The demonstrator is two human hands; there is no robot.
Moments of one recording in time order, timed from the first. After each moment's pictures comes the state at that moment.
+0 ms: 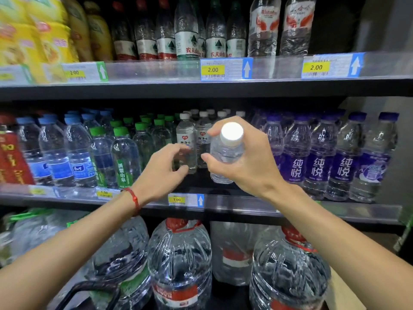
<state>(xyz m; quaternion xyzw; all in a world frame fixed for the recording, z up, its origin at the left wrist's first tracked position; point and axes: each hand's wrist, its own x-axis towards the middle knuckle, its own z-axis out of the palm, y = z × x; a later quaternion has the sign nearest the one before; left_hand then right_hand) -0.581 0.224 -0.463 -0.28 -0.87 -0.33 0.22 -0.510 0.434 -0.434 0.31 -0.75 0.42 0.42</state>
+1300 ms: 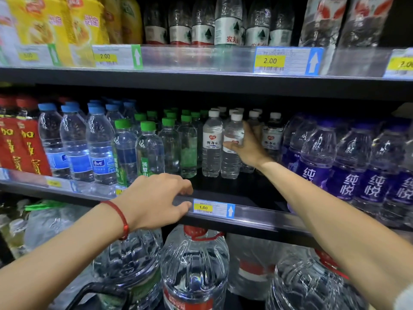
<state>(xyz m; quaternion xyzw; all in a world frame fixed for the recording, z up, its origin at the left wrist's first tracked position) -0.571 0.156 -0.469 -0.26 -0.96 0.03 0.12 -0.732 0.423 -0.470 0.10 -0.88 0.41 0.22</state>
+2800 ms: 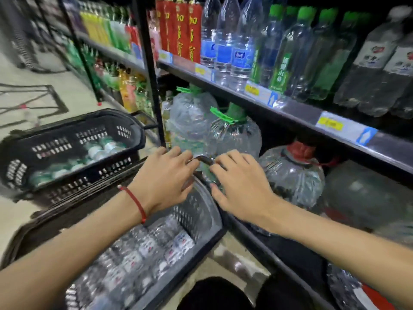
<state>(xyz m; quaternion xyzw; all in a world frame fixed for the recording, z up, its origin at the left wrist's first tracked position) -0.370 0.037 -0.621 -0.05 -0.97 0.18 0.14 -0.468 0.226 -0.639 0.51 -0.83 0.01 0.22</state>
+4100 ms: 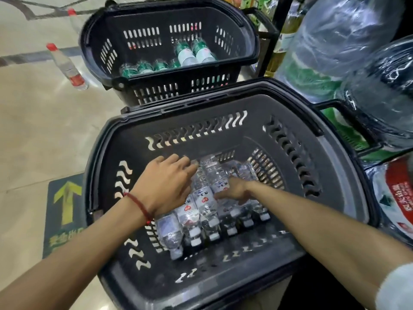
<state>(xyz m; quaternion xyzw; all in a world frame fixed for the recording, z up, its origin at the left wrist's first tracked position) -0.191 -0.091 -0.840 0.19 -0.98 0.02 -0.02 -0.415 -0.003 -0.961 0.38 -0.77 -0.01 -0.51</state>
